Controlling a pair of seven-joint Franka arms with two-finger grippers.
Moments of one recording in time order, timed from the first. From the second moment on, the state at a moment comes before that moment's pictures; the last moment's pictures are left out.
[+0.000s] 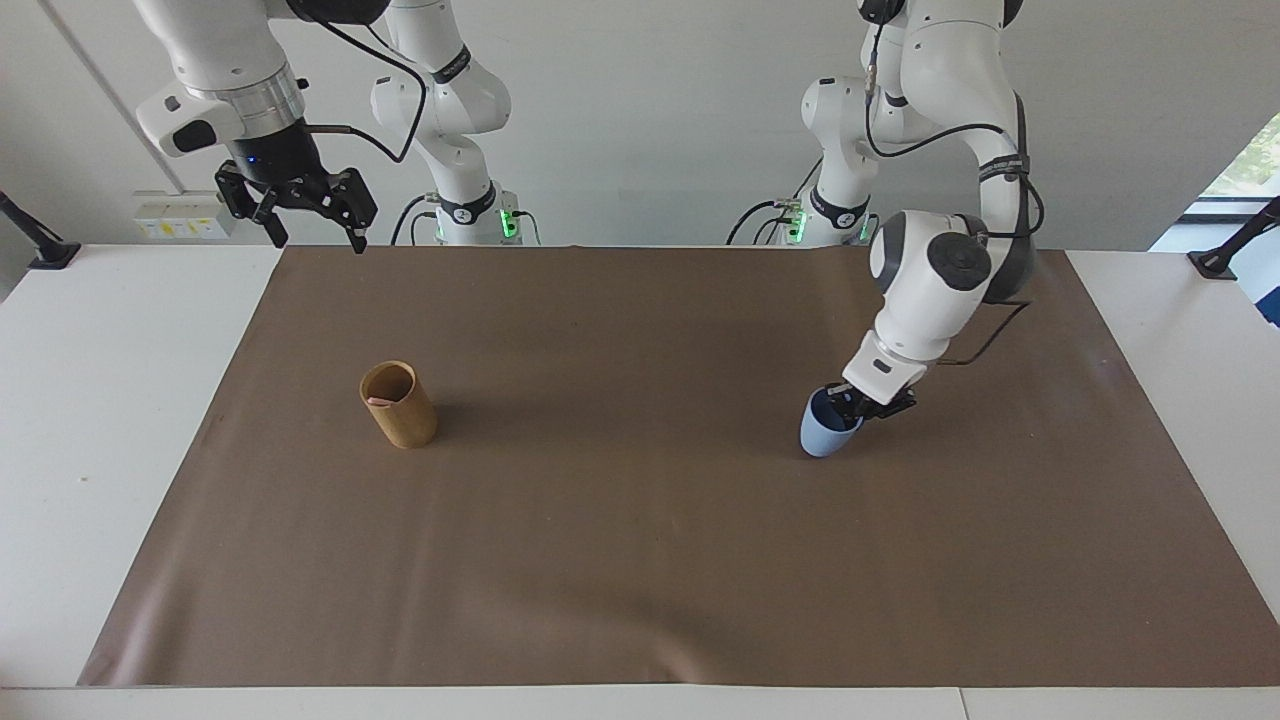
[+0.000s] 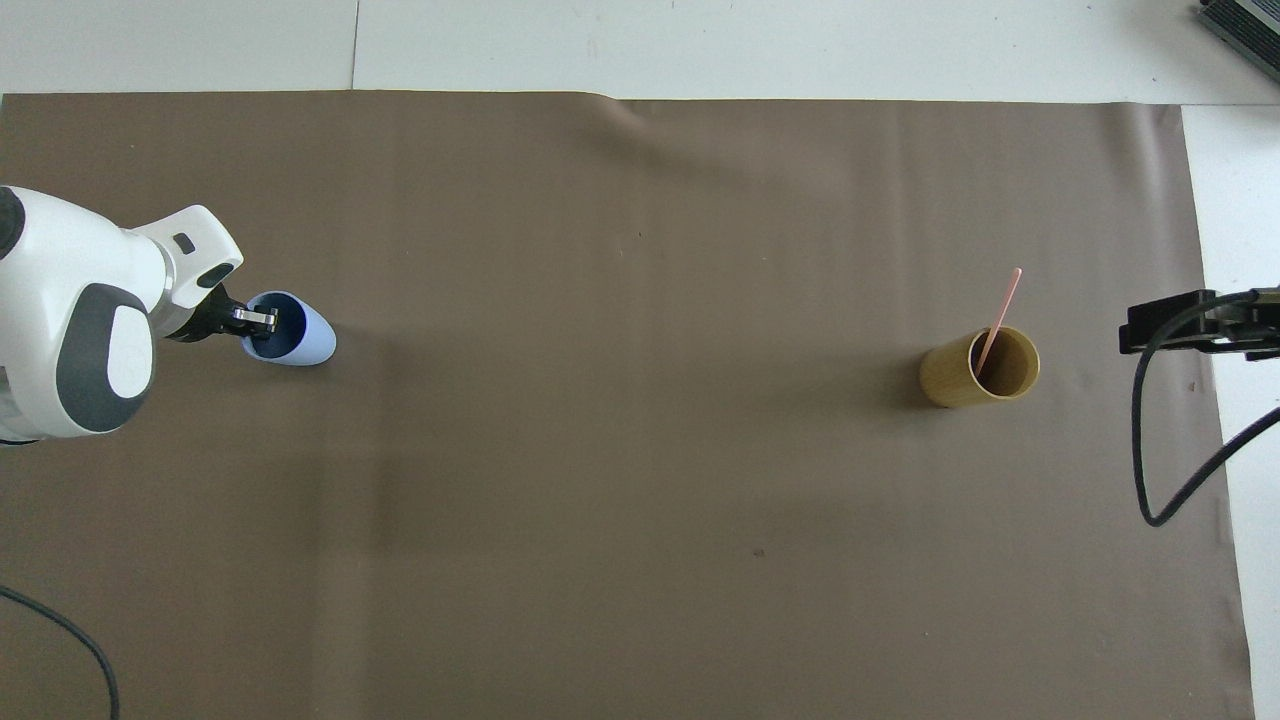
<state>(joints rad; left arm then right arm) -0.33 0.23 -0.03 -1.94 -0.05 2.21 -0.28 0.03 -0.06 -0.03 -1.57 -0.03 1.54 0.08</state>
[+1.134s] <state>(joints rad) -0.69 0.23 -0.03 -1.99 -0.05 2.31 -0.59 0.03 -0.06 -0.03 -1.57 -0.03 1.54 0.08</state>
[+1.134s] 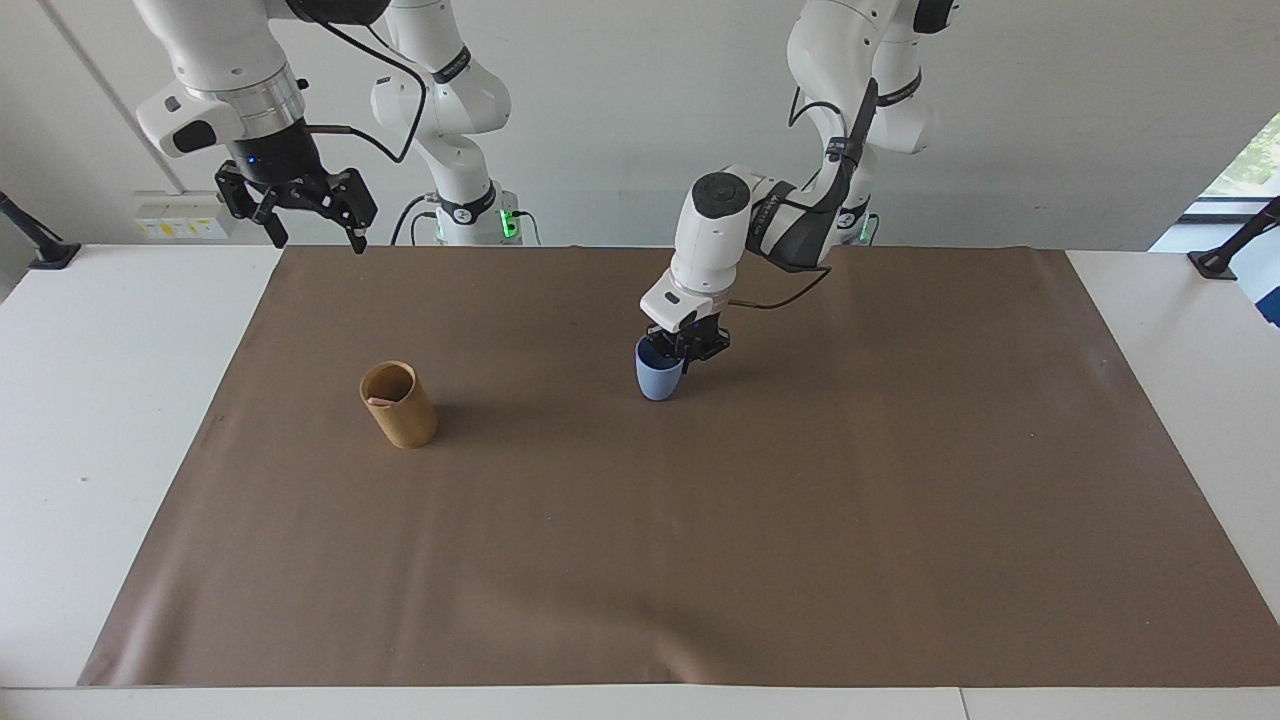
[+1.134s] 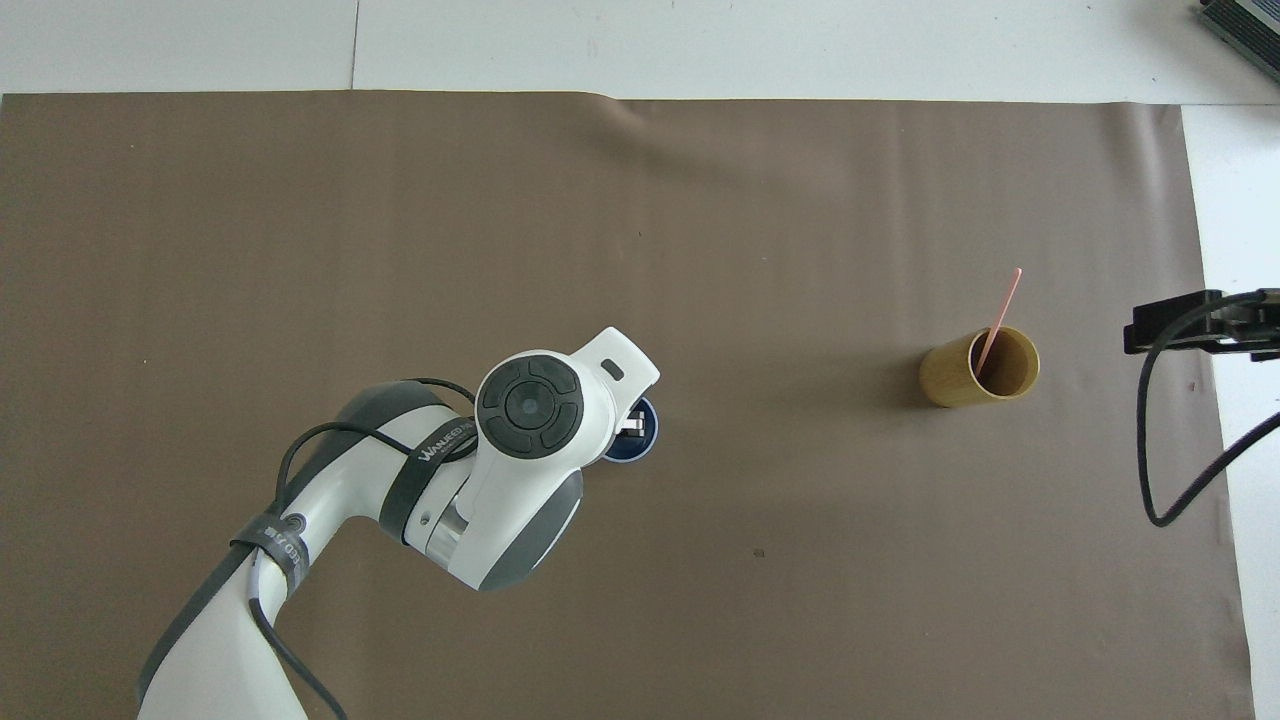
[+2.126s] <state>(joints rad) -0.41 -0.07 0.01 -1.97 -0.05 2.00 -0.25 0.03 -0.06 -0.03 -1.63 -0.03 1.65 0.02</state>
